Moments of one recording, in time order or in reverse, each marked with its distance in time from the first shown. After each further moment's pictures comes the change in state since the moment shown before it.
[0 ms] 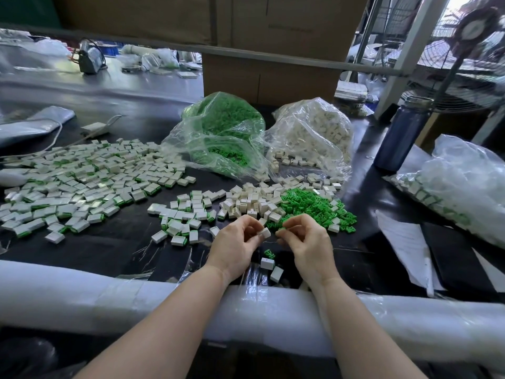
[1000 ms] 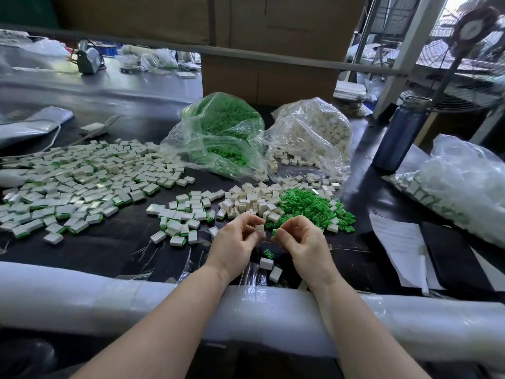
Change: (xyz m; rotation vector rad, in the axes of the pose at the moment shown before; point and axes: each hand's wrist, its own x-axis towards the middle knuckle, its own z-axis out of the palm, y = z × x) left_hand 0.000 -0.001 0.001 -0.122 -0.003 0.019; right_hand -0.001 0.001 -0.001 0.124 -0.107 0.033
